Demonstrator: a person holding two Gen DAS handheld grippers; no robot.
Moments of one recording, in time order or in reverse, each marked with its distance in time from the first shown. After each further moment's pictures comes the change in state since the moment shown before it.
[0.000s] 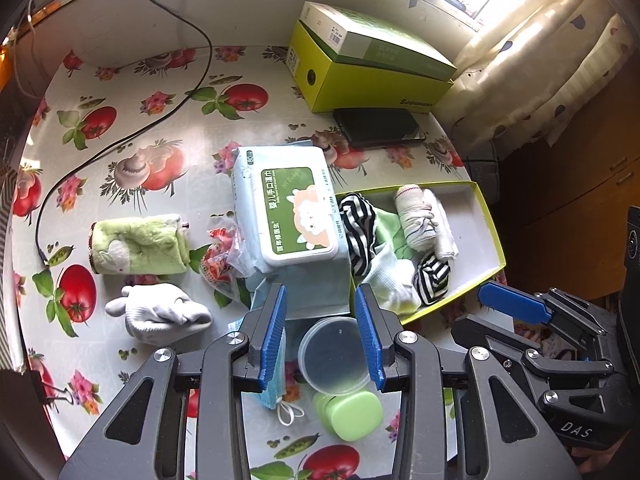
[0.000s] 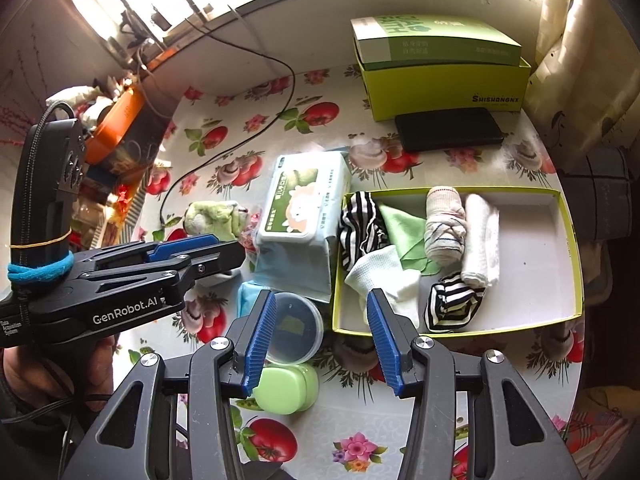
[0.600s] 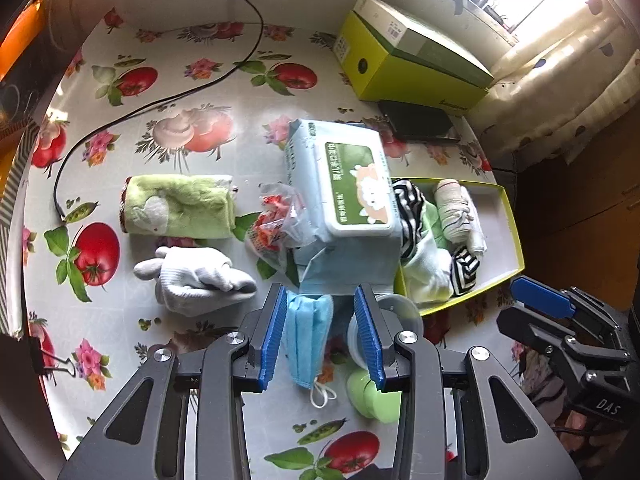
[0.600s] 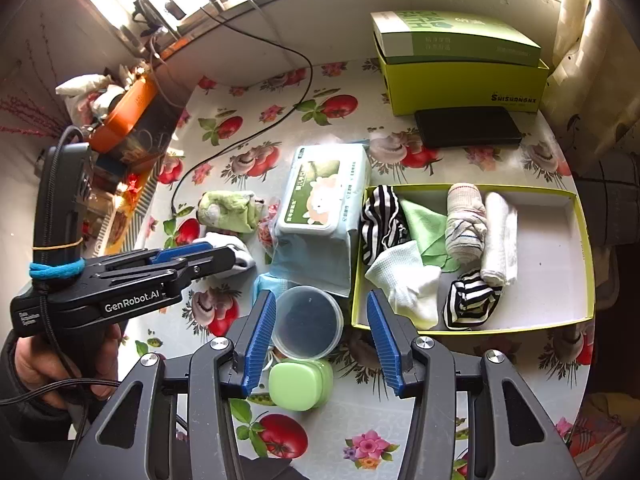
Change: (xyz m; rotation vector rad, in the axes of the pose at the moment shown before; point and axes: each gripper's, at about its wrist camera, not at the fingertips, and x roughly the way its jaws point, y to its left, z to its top) left arm -0.001 0.048 -0.023 -0.110 0.026 0.025; right arm 0.006 0.012 -0.002 -0.028 0.026 0.033
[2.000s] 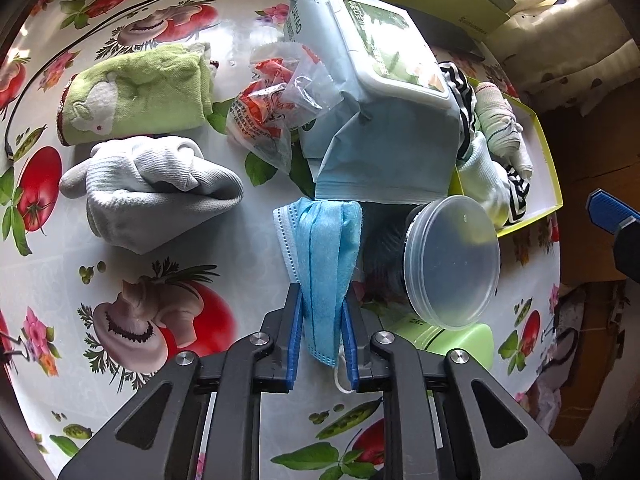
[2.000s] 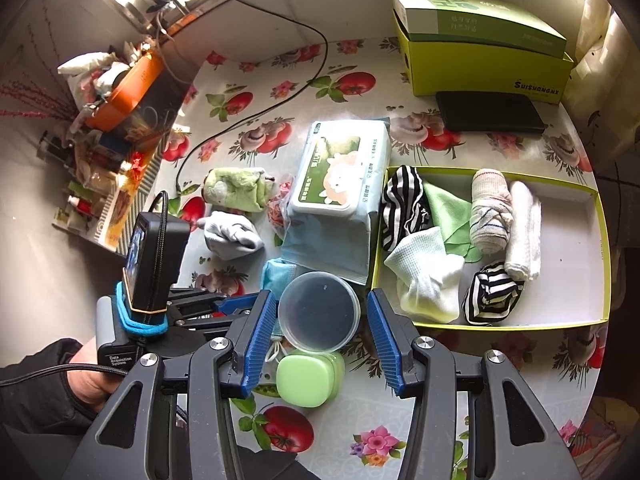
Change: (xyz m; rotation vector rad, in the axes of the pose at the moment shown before) left arm 0.082 0.007 -0.048 0.037 0.181 -0.010; right arm 0.021 0.011 -0.002 -0.028 0.073 0.019
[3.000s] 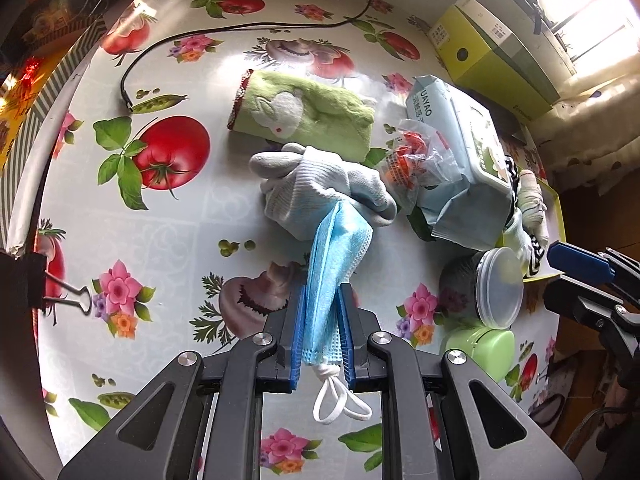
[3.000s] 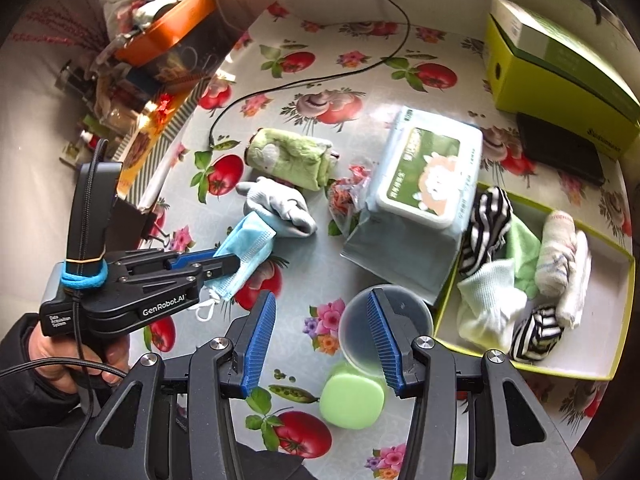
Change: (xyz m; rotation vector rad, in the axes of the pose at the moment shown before) left arm -0.061 0.084 -0.027 -0.214 -0.155 0.043; right arm 0.047 0.072 0.018 -0.232 0.106 -0.004
